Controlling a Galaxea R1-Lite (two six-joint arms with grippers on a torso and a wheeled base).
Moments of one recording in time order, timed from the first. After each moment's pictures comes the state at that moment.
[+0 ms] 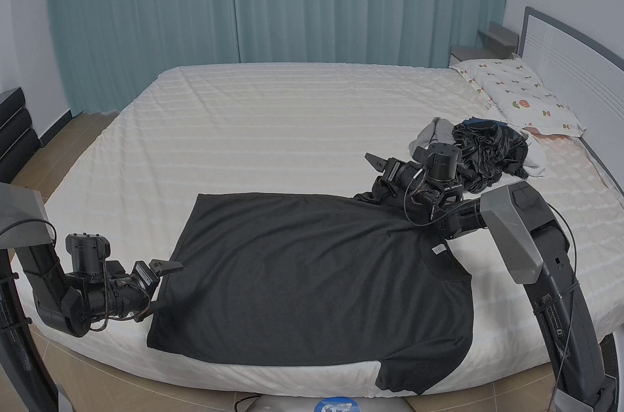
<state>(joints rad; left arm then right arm) 0.08 2.10 -0.33 -1.10 -0.44 -0.92 0.25 2.82 -2.00 -0.74 0.15 0.50</state>
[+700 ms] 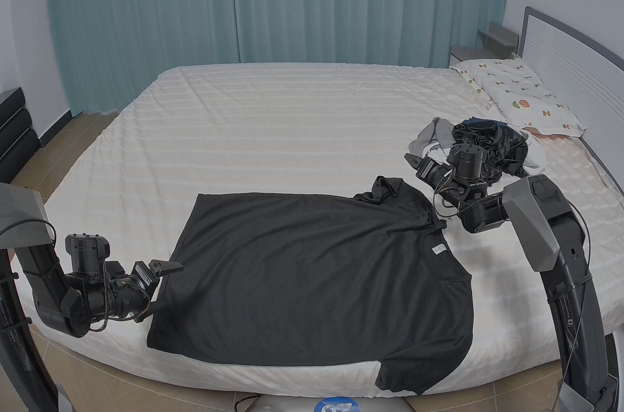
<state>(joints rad) 0.08 2.10 -0.32 -1.10 -0.45 -0.93 0.15 2.74 -1.86 -0.70 0.06 0.59</state>
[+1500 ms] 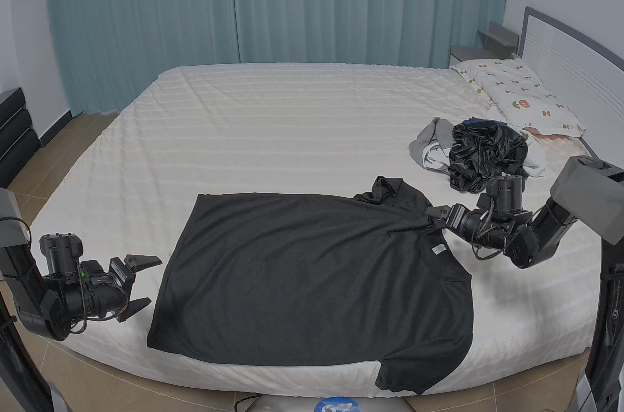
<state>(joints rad) 0.20 2.00 -0.23 -1.14 -0.56 -0.94 0.13 2.28 -0.92 -0.85 0.17 0.61</state>
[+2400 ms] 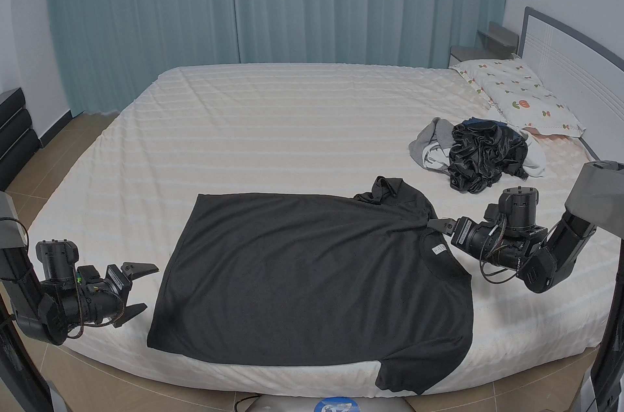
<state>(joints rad) 0.23 2.01 -0.20 -1.15 -0.57 -0.89 0.19 2.18 -0.71 -1.02 0.17 0.61</state>
